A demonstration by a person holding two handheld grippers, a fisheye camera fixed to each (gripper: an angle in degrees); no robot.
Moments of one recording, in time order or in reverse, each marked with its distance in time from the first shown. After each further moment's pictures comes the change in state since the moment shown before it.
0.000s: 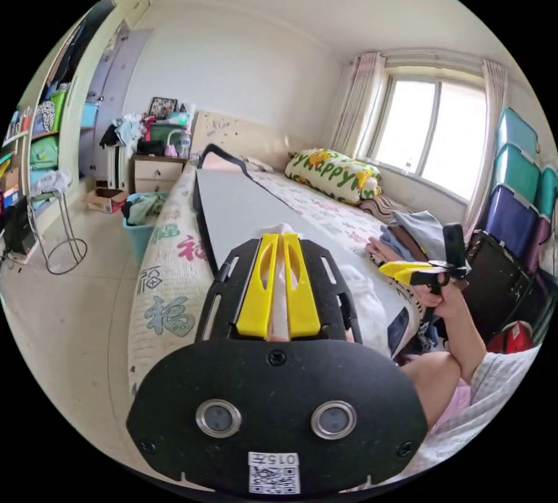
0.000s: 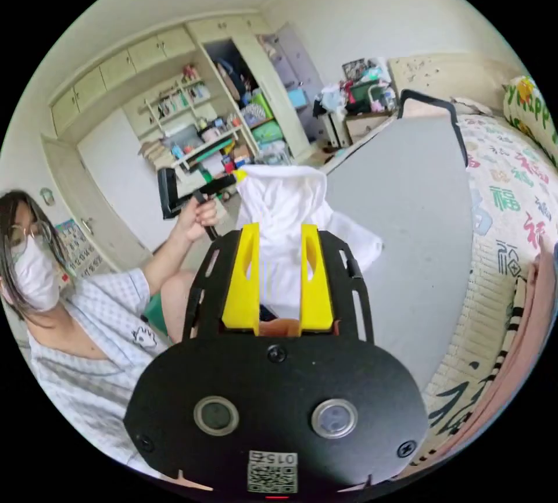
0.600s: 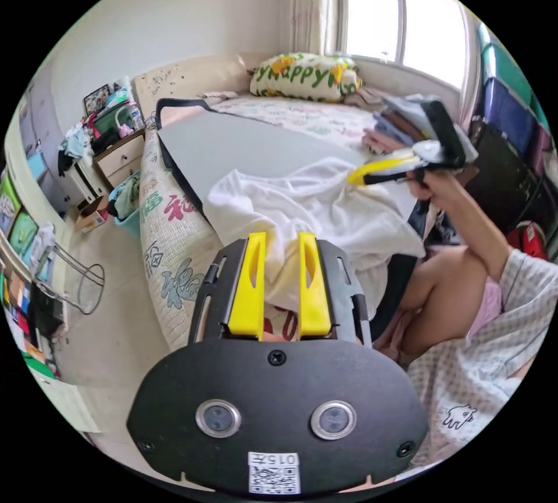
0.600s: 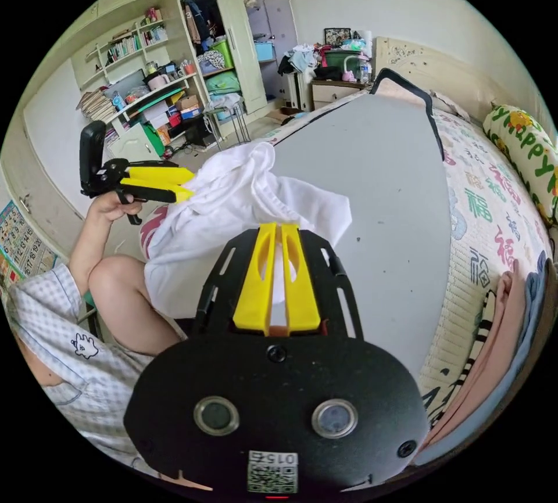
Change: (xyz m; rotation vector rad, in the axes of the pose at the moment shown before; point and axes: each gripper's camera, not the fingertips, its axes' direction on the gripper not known) left arm 0.099 -0.019 0.069 -0.467 -0.037 0.380; right arm 0.065 0.035 0.111 -0.106 0.284 0.002
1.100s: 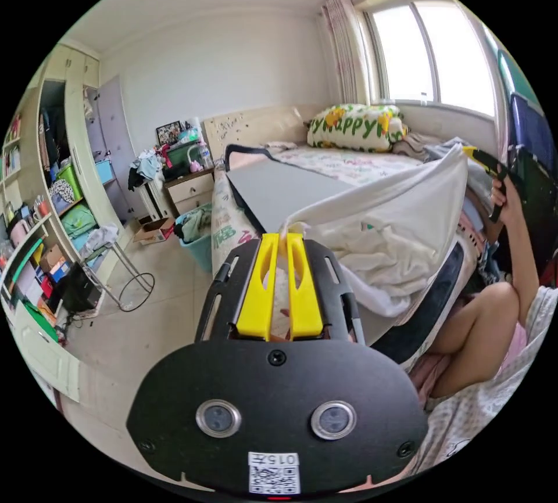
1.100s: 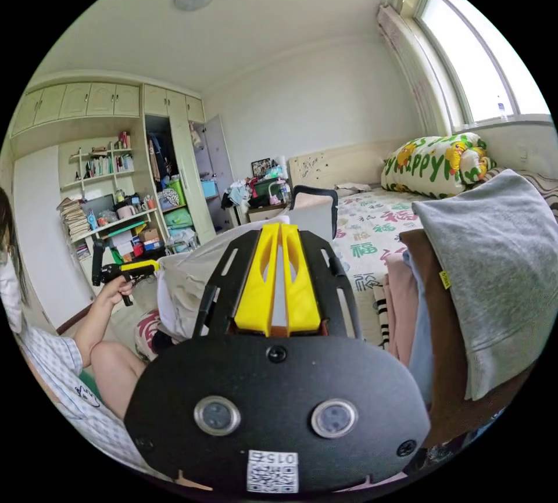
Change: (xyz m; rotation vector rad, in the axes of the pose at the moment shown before) left arm 0.029 0.005 -0.113 0.370 -0.231 -0.184; right arm 0.088 0.172 -0.189 0.707 0.190 0.281
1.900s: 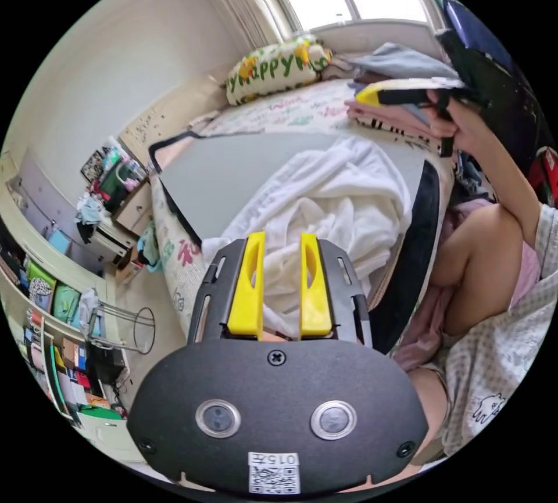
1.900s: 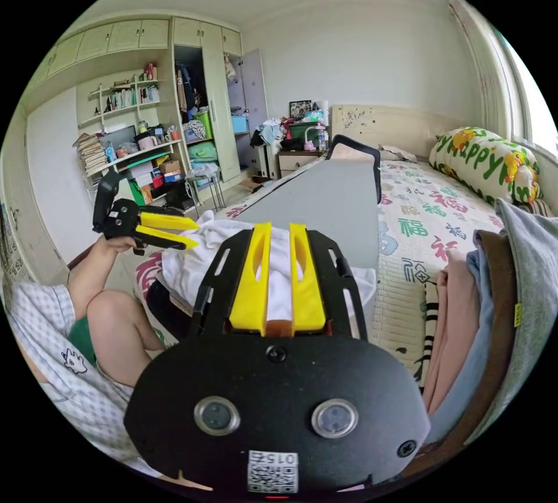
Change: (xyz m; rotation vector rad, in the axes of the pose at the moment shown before) left arm 0.153 -0.063 0.094 -0.360 0.168 0.419; right arm -0.015 0.082 0.112 -0.355 -0.124 -0.229
